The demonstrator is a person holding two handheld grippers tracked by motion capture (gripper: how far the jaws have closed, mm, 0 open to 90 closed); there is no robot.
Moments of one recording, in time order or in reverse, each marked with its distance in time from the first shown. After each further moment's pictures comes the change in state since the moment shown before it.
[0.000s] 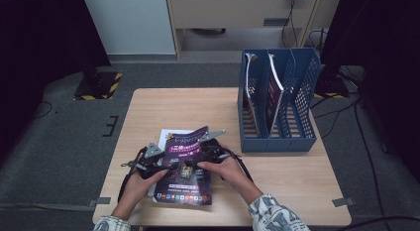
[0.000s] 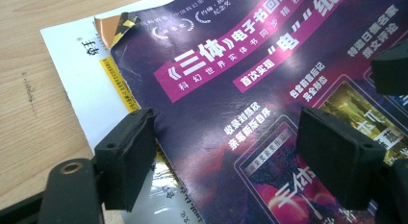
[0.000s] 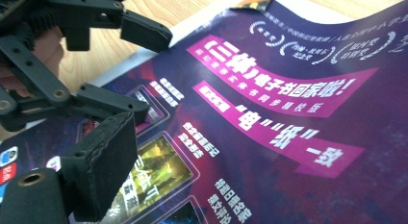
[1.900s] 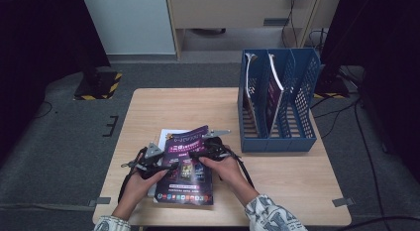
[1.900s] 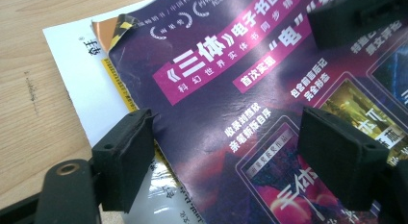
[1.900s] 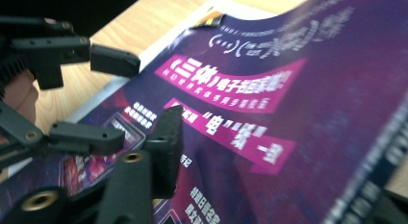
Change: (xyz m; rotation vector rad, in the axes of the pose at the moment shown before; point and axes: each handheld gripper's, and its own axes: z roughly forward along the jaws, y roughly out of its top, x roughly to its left) left arm -0.001 0.000 0.000 -0.004 0.010 -0.006; right arm -0.003 0.001 -0.006 -0.078 -0.089 0.132
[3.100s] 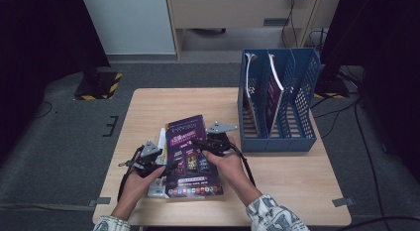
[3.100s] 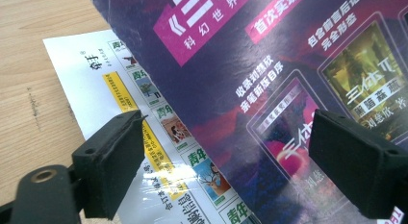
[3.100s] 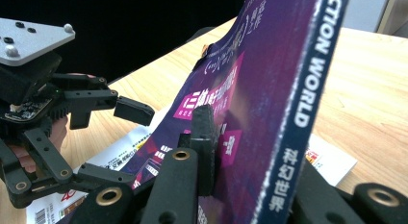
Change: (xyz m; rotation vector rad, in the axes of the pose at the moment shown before) left arm 0.004 0.004 -0.008 -0.052 -0.037 -0.016; right arm 0.016 0.028 -0.038 -0.193 -0.029 -0.147
